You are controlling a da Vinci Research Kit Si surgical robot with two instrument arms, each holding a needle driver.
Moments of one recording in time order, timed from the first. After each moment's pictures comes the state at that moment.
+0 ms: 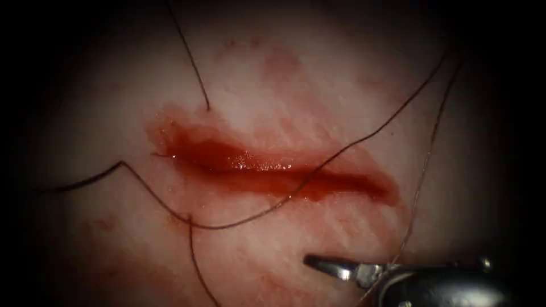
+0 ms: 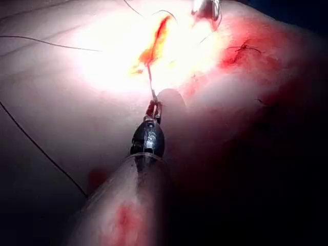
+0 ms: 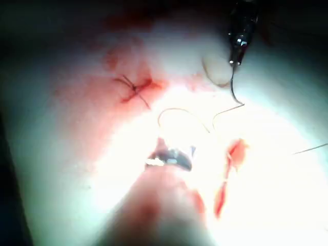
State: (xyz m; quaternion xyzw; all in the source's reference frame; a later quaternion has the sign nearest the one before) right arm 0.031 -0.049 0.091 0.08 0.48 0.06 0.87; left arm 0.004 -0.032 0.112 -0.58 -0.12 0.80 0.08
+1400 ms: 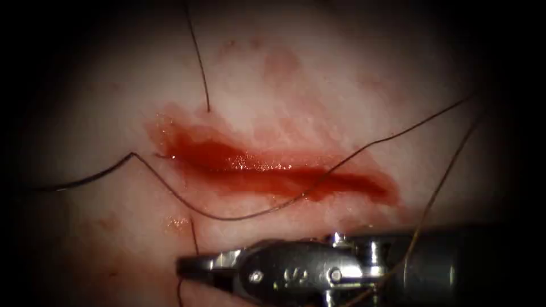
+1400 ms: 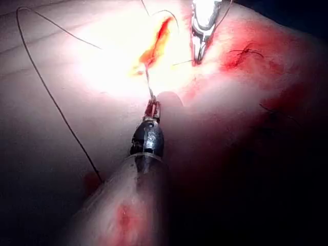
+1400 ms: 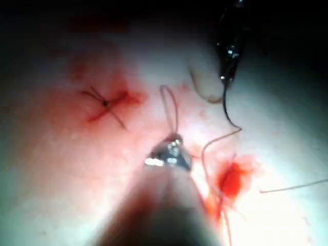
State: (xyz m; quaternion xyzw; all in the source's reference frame) right arm 0.041 -0.052 0.095 0.12 0.51 -0.01 0.85; left arm 0.003 -0.033 0.113 -0.60 -0.12 0.79 0.09
